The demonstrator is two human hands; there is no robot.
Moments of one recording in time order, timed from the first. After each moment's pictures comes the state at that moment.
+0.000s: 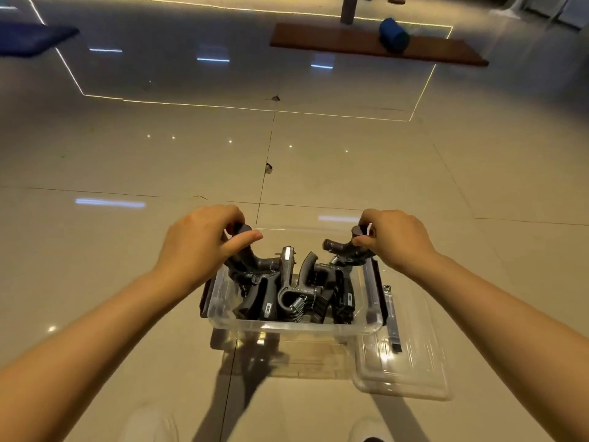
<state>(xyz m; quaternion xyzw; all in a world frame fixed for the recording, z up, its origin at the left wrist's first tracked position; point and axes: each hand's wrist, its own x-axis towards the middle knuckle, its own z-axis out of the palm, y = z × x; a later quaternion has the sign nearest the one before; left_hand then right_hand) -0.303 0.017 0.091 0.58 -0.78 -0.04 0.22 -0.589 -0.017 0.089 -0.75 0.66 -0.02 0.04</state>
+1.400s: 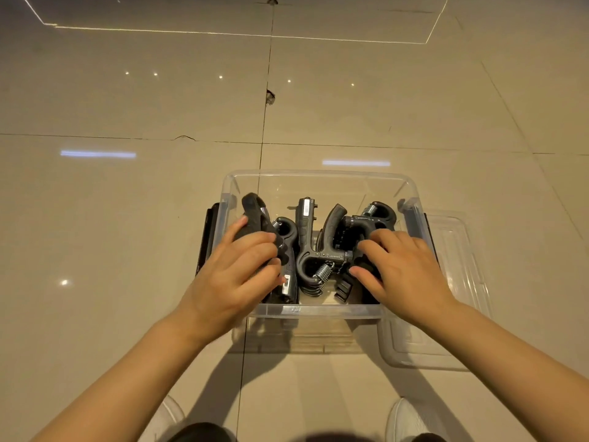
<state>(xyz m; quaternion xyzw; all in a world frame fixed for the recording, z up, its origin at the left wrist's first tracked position) -0.295 0.022 -0.069 0.32 -0.89 0.08 0.31 -0.568 0.016 -0.078 -0.81 0.58 -0.03 -0.02</state>
